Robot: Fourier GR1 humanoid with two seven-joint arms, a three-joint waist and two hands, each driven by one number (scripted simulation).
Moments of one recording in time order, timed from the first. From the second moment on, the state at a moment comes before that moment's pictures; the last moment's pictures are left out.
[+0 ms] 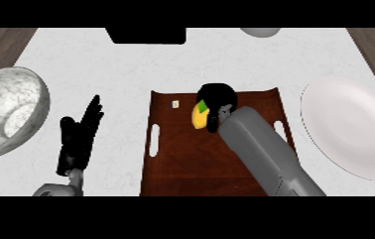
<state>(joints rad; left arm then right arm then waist) -0.04 0.21 -0.13 -1.48 0.03 0.25 0.23 -0.76 -0.02 0.42 -0.90 0.74 0.43 0.55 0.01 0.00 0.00</state>
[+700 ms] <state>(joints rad) -0.04 0.19 -0.09 -1.45 0.01 0.23 0.22 -0.71 -0.07 0.45 -0.99 0.90 0.22 0.47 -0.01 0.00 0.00</state>
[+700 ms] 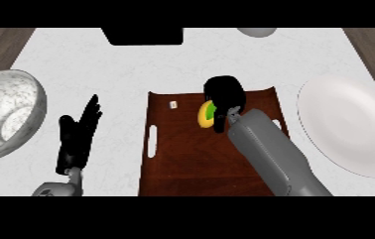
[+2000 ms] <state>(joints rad) -0.02 0.17 -0.07 -1.47 -0.01 0.20 0.22 -0.14 -0.50 -0.12 -1.78 0.68 -0.04 0.29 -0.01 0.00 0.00</state>
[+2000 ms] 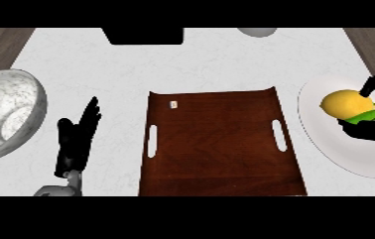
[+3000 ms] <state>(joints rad) -0.04 0.13 -0.08 -1.48 -0.06 0.19 0.24 -0.34 -0.60 -0.23 -1.01 0.67 0.08 -0.03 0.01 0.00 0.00</state>
